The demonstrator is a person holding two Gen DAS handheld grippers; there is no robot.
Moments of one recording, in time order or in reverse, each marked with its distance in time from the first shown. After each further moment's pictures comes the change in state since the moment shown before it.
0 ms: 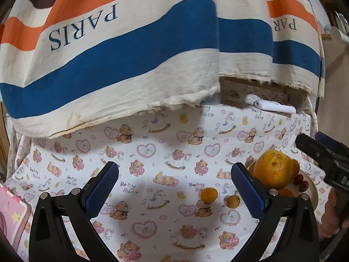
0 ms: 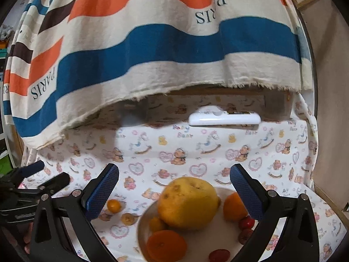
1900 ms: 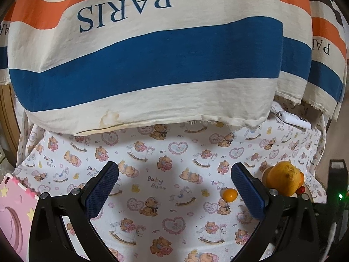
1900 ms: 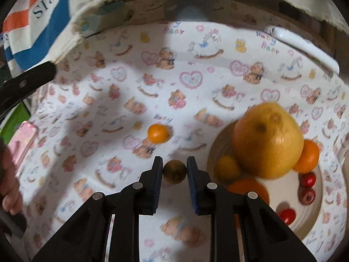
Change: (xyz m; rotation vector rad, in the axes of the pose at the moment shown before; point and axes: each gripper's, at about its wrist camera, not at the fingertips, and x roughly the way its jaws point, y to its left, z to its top) left arm 0.000 0.050 0.028 -0.104 0.126 0.052; right arm 0.071 0.076 -0.049 -0.081 0.587 0.174
